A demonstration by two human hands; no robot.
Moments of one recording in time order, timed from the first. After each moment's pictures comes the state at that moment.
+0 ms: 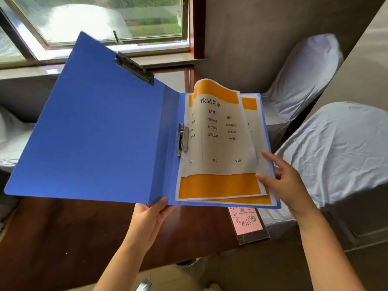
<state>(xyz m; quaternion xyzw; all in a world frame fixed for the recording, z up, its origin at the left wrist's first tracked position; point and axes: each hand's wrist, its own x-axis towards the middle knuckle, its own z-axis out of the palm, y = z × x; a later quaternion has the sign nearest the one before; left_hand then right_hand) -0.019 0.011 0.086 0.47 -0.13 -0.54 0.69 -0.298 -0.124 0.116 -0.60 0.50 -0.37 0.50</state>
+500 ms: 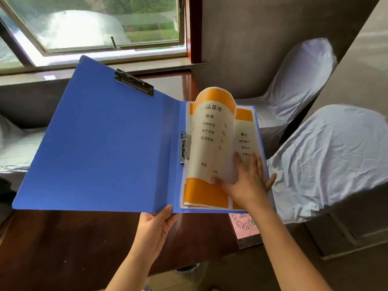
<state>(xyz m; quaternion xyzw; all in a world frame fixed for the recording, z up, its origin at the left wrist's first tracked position) -0.030 0.011 0.077 0.45 -0.09 -0.56 0.69 -0.219 -0.116 0.106 -0.73 0.64 -0.14 0.18</state>
